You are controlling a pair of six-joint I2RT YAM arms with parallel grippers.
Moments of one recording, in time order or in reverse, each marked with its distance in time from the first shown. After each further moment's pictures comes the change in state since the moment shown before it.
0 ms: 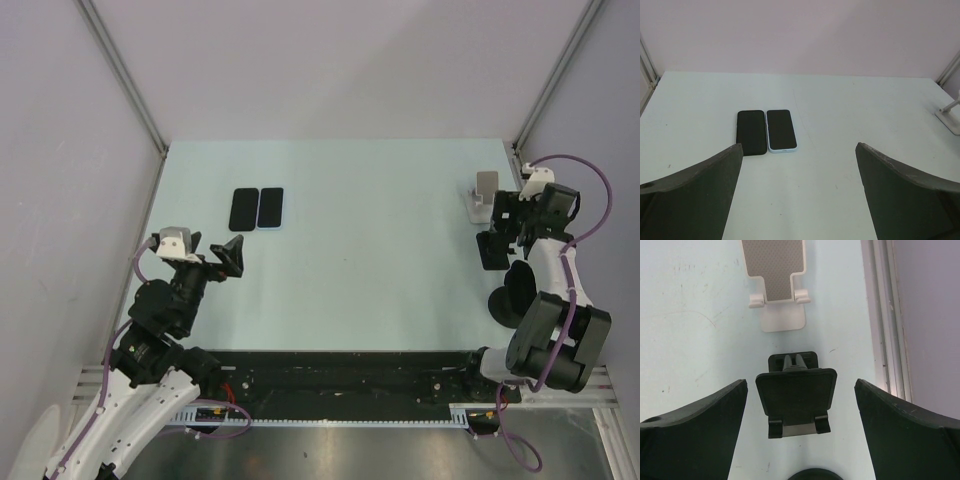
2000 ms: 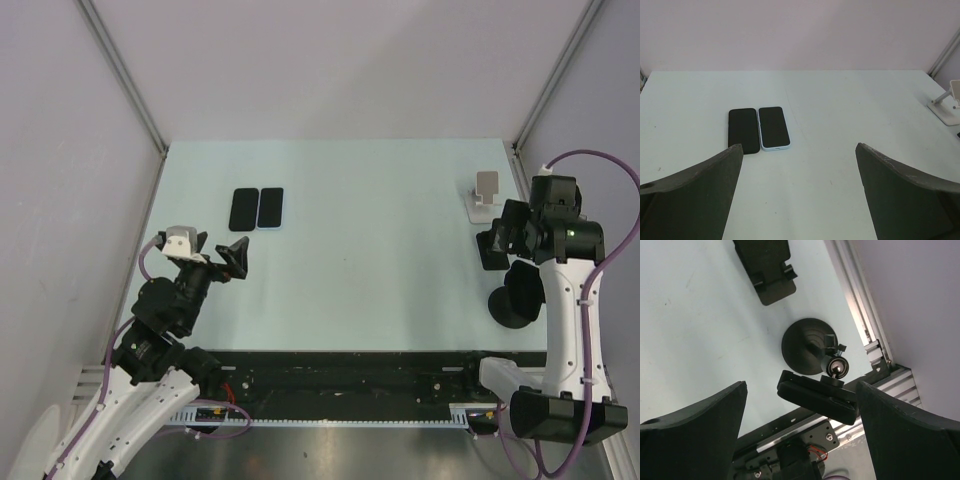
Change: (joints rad) left arm -0.024 0.018 0.000 0.000 0.027 0.001; right arm 0.260 -0.305 0.438 -1.049 0.559 0.371
